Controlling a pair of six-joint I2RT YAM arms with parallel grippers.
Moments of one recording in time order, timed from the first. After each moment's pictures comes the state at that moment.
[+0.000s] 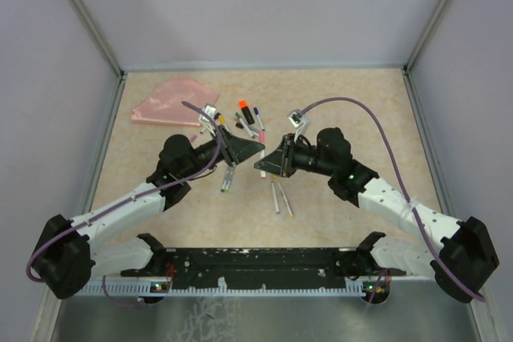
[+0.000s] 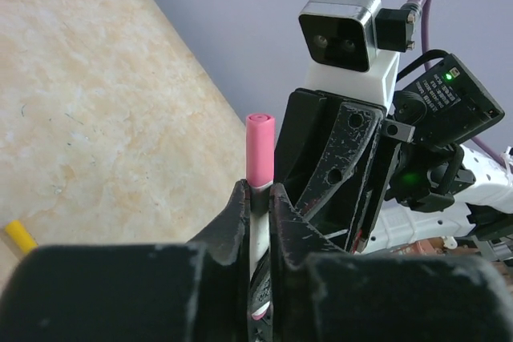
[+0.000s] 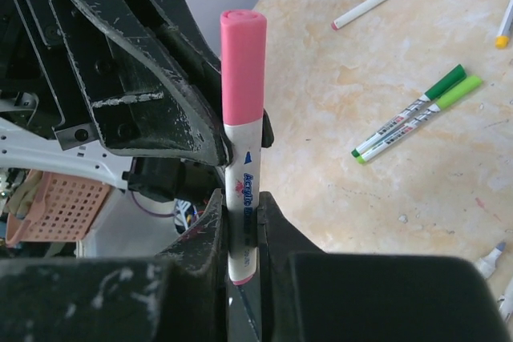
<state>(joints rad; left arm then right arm) -0.70 1.13 0.62 0.61 0.36 -0.90 0.71 1.06 0.71 0.16 -0.47 0.67</state>
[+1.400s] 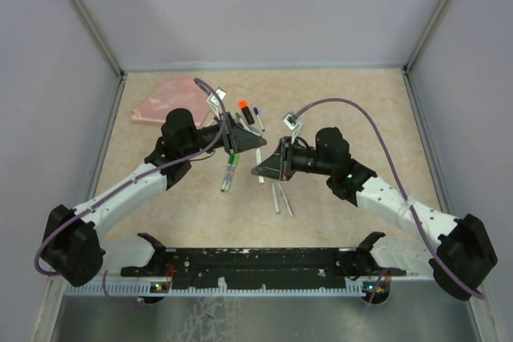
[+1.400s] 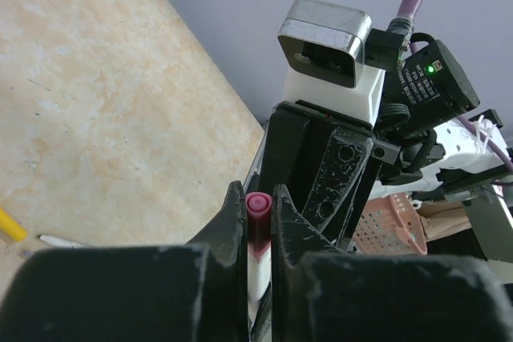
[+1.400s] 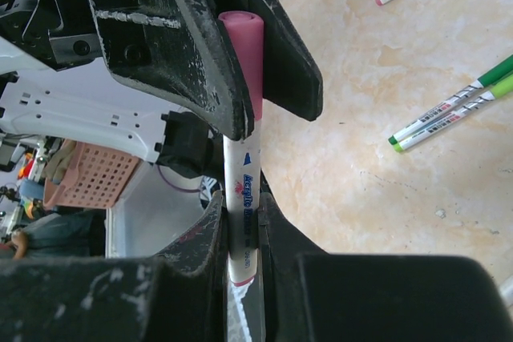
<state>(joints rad) -0.59 1.23 0.84 0.39 0.65 -0.88 0.71 1.08 0.71 0.19 -0.59 0.70</state>
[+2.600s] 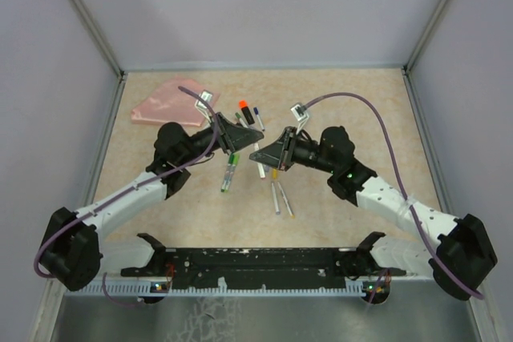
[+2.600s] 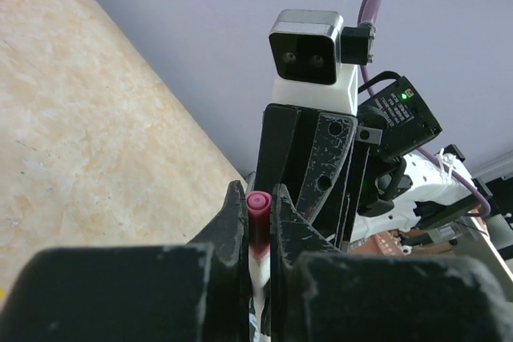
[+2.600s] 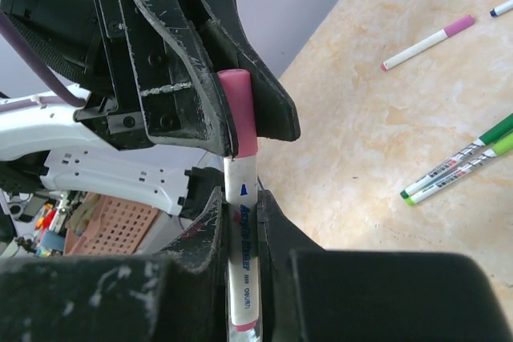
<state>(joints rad) -0.59 1.20 0.71 0.70 0.54 -1.00 0.71 1.08 0.71 0.34 -0.50 0.82</state>
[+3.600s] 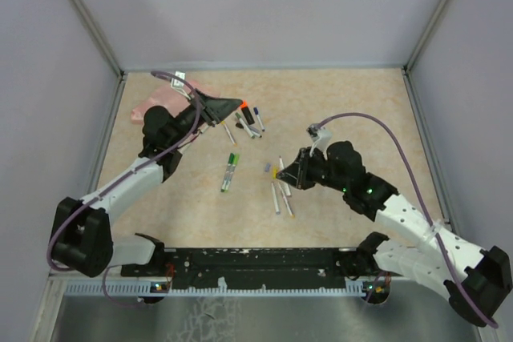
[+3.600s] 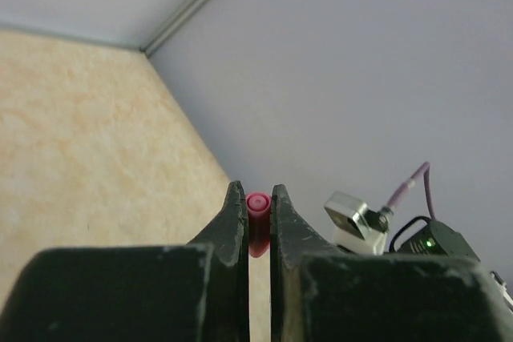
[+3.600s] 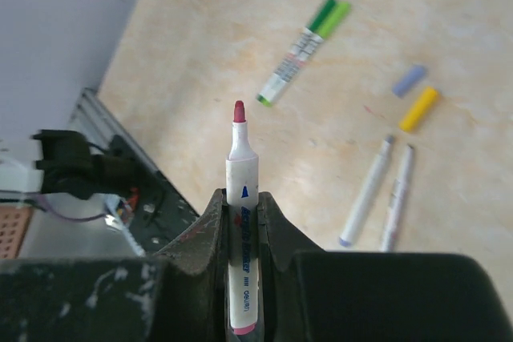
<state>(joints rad) -0.40 1.31 0.83 0.78 0.45 -1.00 0.71 0.86 0.67 -0.14 -0.28 0.61</state>
